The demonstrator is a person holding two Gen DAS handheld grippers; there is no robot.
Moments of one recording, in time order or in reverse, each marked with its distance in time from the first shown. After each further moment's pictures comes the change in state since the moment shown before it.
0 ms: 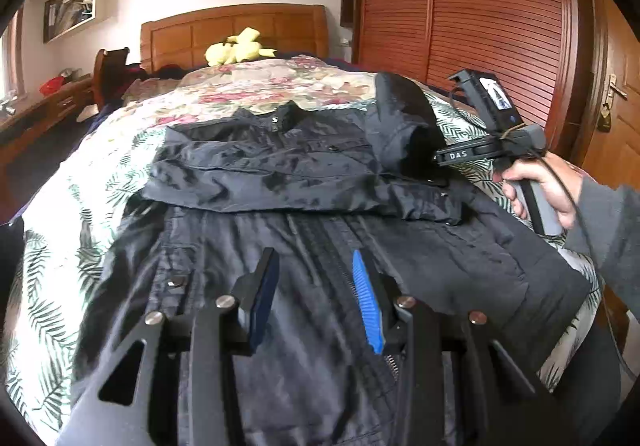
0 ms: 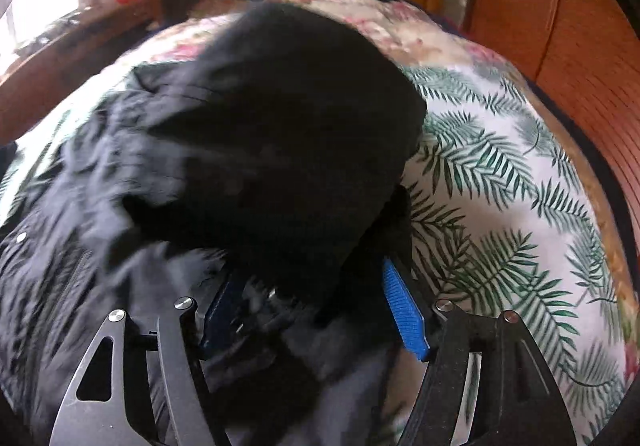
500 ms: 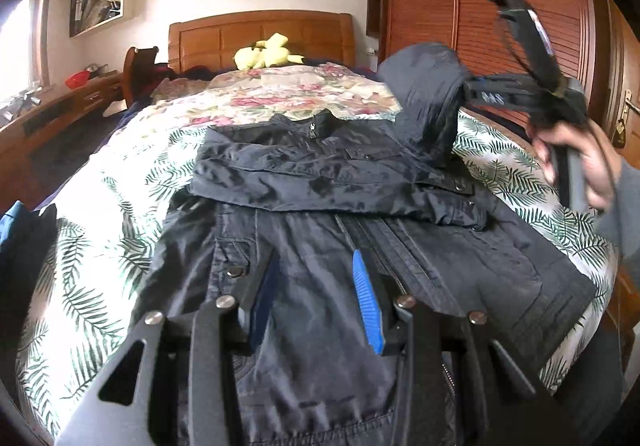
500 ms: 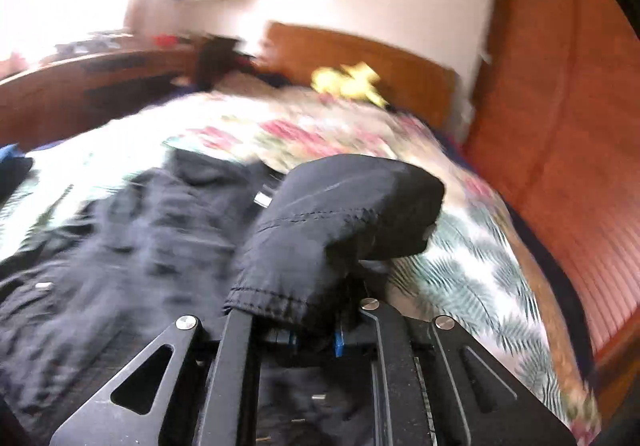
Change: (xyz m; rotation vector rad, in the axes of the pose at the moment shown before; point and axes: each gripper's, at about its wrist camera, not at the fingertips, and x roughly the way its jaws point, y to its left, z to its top) left arm -0.034 0.034 -0.005 -0.044 -0.031 0.068; right arm -0.115 0.089 0.039 -0.258 -0.356 0.009
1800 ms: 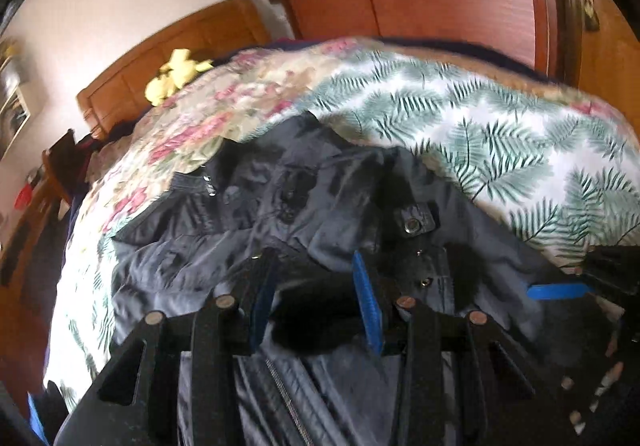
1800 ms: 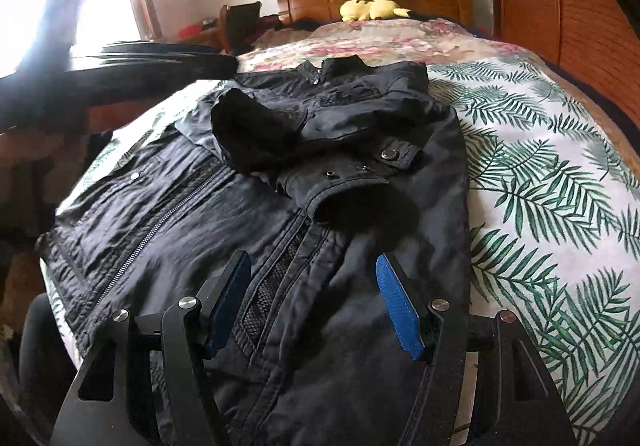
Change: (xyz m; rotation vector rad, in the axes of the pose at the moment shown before) left arm 0.159 -0.171 0.116 0.444 0.179 -0.031; right arm -0.063 -0.015 -0.176 0.335 0.179 0.264
